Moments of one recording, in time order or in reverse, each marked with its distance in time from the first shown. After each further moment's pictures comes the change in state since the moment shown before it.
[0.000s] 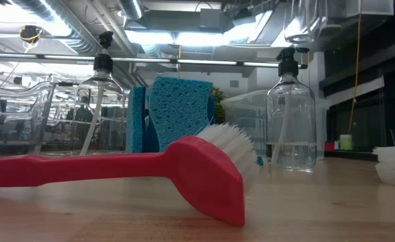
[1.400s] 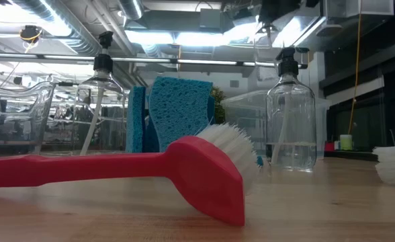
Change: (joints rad) left arm 0.000 0.000 0.000 0.000 0.000 0.000; right arm -0.448 0.085 -0.260 0.630 -0.186 -0.497
